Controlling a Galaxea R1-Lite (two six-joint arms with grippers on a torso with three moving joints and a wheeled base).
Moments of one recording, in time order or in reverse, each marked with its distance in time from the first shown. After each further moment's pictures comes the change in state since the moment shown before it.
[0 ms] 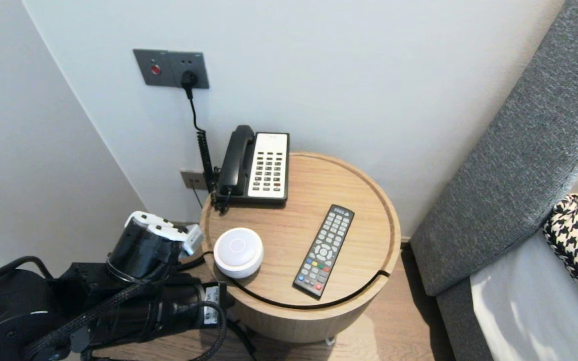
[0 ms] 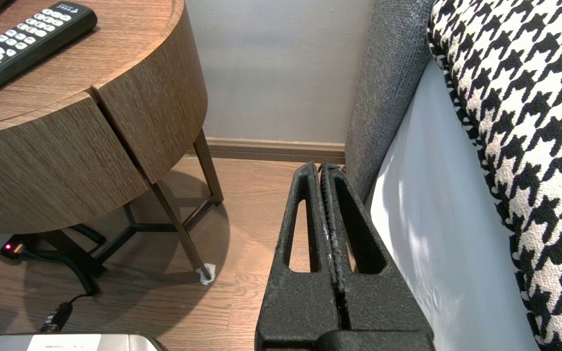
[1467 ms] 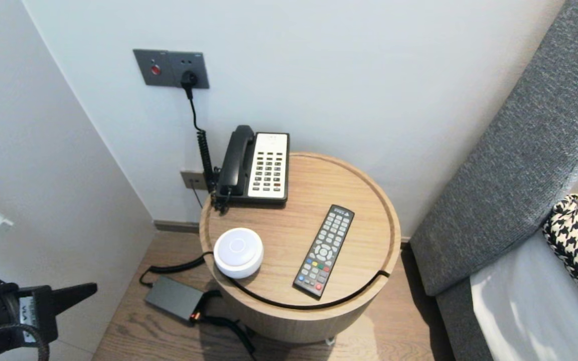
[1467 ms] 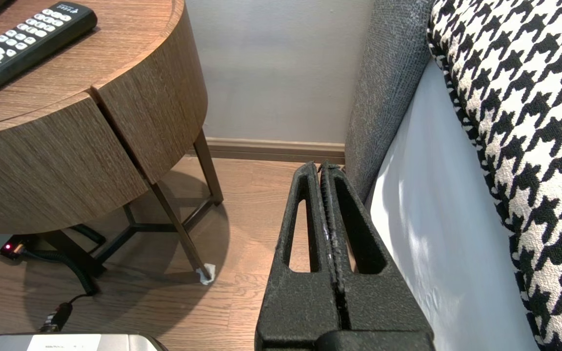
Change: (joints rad) left arm 0.482 -0.620 0.106 0.298 -0.036 0.312; right arm 0.000 0.000 0.000 0.000 0.000 0.000
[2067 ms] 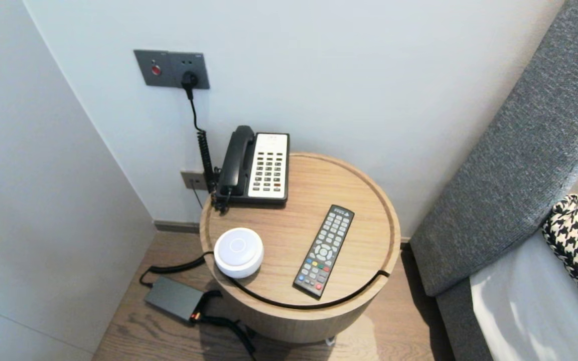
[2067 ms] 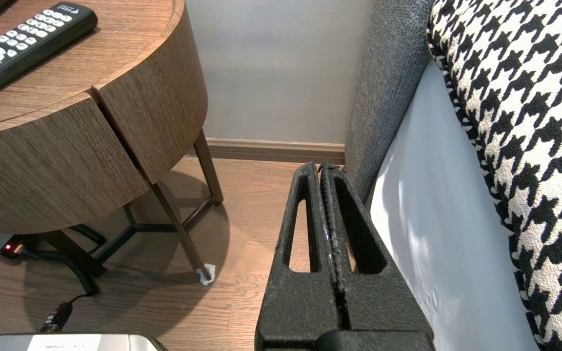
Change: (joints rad) left arm 0.149 -0.486 0.232 0.158 0.030 0.237; right arm 0.000 0.000 0.000 0.000 0.000 0.000
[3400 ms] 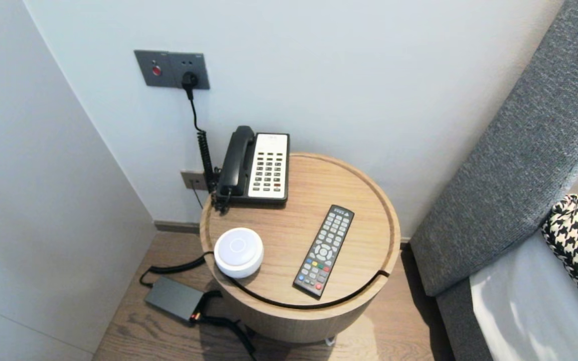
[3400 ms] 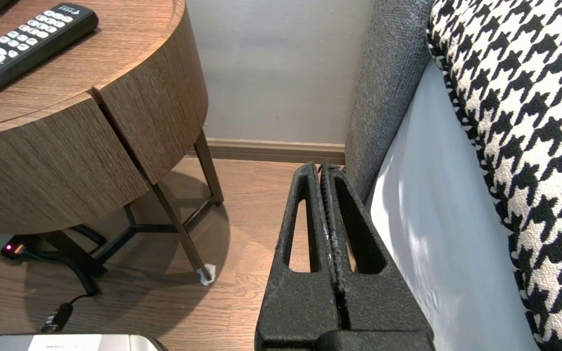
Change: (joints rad) left arm 0.065 -0.504 0.295 -0.230 0.061 0.182; right arm 0.000 0.000 0.000 0.000 0.000 0.001
